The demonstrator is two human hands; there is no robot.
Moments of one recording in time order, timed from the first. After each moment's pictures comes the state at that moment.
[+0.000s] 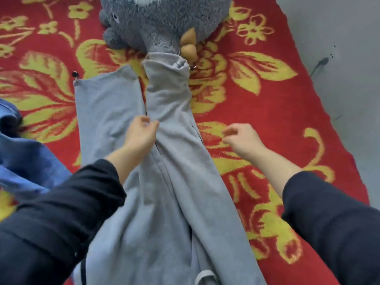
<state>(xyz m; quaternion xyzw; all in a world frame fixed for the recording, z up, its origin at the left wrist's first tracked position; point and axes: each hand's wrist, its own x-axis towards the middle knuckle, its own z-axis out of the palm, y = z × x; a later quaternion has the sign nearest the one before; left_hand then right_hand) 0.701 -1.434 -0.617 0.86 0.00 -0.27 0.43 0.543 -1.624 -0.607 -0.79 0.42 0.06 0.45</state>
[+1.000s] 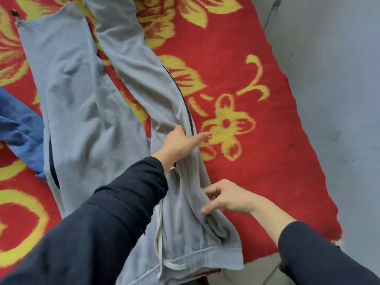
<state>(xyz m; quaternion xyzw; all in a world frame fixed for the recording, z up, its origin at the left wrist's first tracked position) 0.422 -1.437 -0.624 0.83 -0.19 -0.46 0.26 0.230 -1.486 -0.604 -0.61 0.30 0.31 0.66</state>
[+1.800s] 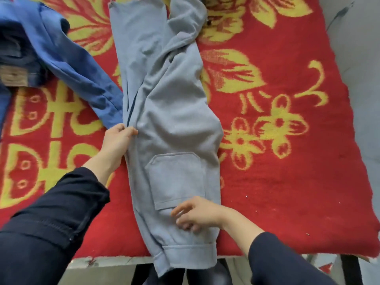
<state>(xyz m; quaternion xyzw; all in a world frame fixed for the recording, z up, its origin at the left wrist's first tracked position) 0.540 -1.179 -0.602 0.81 0.13 -0.30 0.49 0.311 -1.303 -0.595 -0.59 0.25 0.47 0.61</state>
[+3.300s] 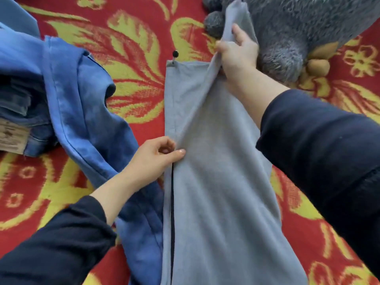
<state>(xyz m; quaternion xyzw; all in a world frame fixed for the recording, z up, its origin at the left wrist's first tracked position) 0.779 -1.230 -0.653 0.79 -0.11 -0.32 0.52 0.874 -1.456 -0.585 -0.72 0.32 -0.16 0.60</state>
